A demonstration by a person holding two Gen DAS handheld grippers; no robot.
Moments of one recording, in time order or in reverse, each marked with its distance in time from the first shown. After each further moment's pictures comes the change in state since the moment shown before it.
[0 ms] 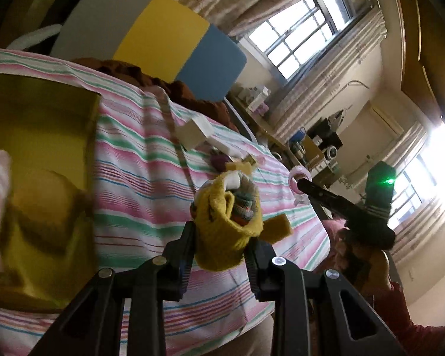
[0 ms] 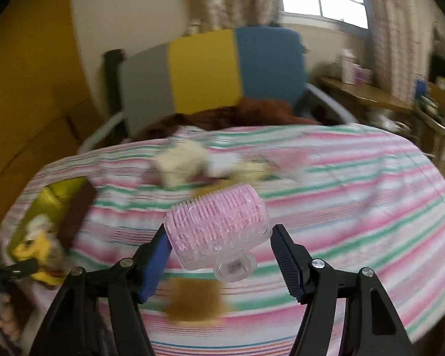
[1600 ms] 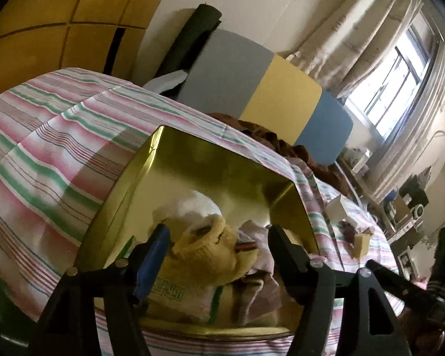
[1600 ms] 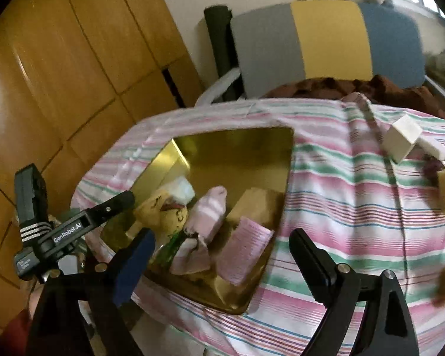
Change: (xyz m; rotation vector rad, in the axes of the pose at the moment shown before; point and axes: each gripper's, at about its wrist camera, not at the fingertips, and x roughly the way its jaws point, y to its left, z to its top) left arm -0.144 0.135 0.028 -0.136 -0.236 0.497; right arm 0.054 0.263 -0.032 -0.056 0.133 0.330
